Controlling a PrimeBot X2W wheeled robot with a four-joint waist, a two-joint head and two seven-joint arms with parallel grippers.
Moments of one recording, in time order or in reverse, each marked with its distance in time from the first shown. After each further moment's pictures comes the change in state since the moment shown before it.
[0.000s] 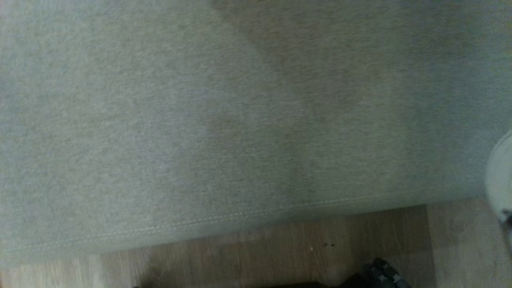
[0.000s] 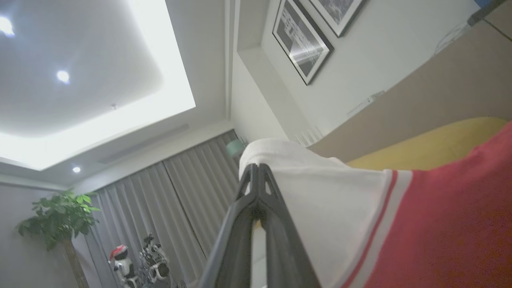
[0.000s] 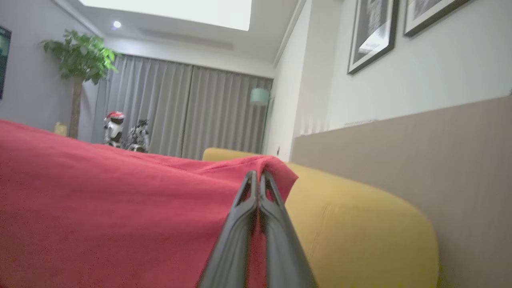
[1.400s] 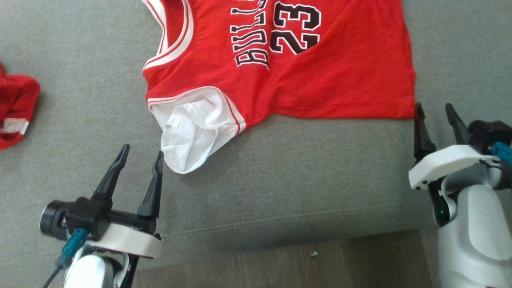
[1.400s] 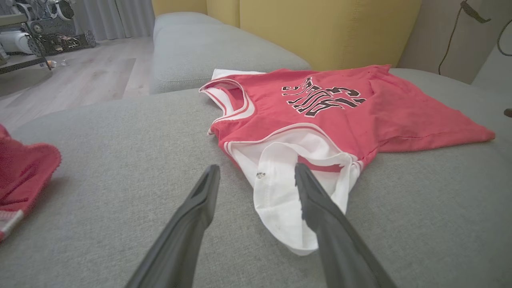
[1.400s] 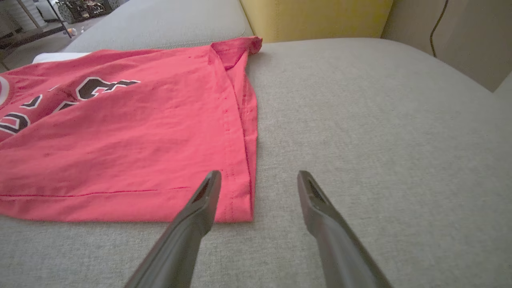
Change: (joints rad) left arm 1.527 -0.330 0.342 -0.258 0.065 -0.157 0.005; right arm 1.144 0.016 0.068 -0.255 0.301 0.000 0.247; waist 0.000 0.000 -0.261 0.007
